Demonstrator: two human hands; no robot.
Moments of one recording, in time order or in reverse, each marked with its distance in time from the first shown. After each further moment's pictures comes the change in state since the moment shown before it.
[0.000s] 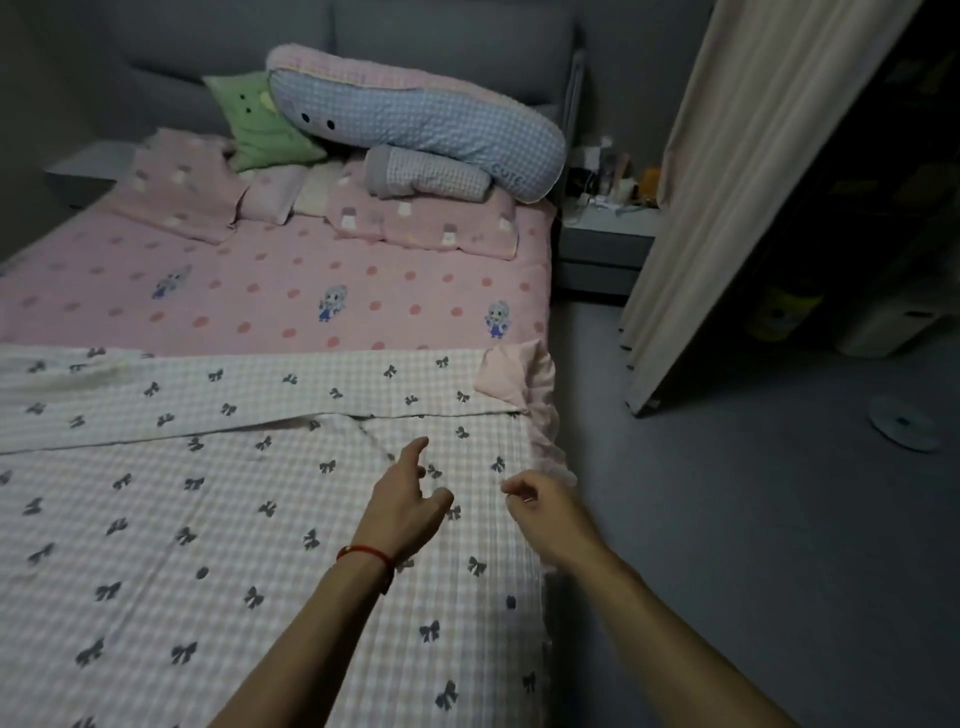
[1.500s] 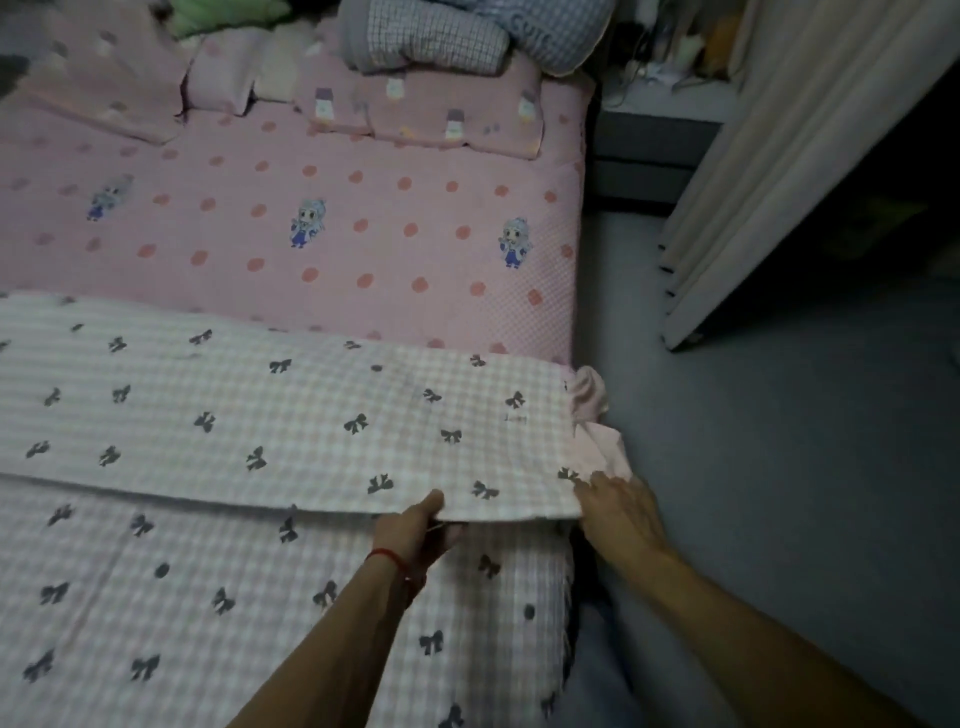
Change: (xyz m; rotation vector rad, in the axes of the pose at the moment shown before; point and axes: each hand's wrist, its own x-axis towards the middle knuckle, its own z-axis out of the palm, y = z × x) left_hand 0.137 -0.126 0.114 -1.033 0.031 -0.882; right_hand 0.137 0.161 0.010 -0.939 0.158 -0.466
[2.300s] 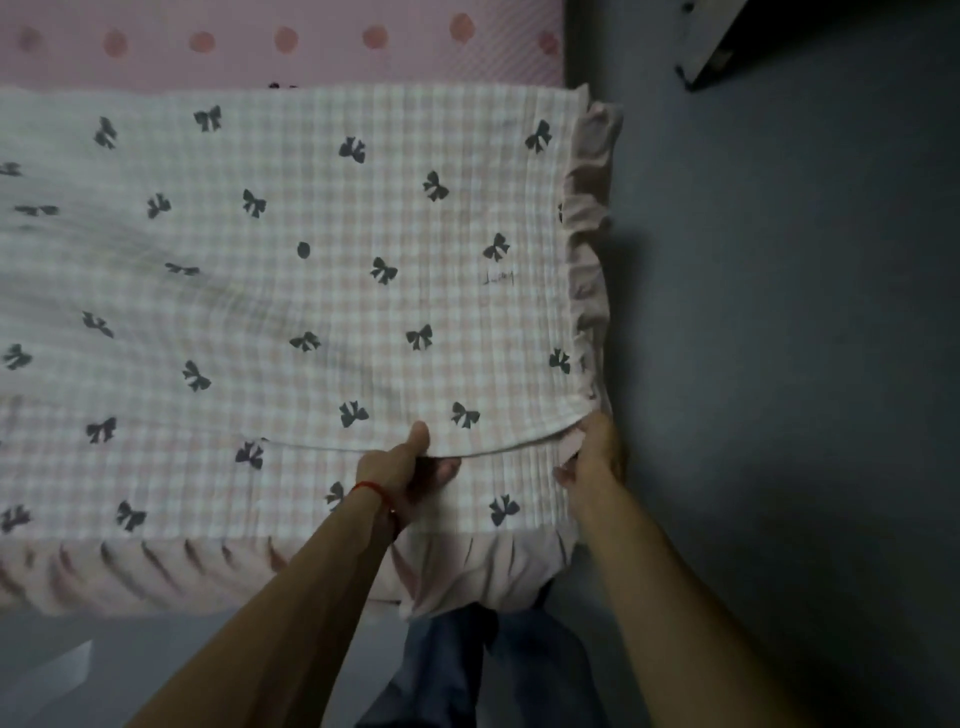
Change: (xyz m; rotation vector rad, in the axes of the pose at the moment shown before) left_hand 0.049 -0.228 -0.160 0.206 0.093 -0.160; right_hand -0.221 -0.148 0.156 1.649 -0.068 1.815
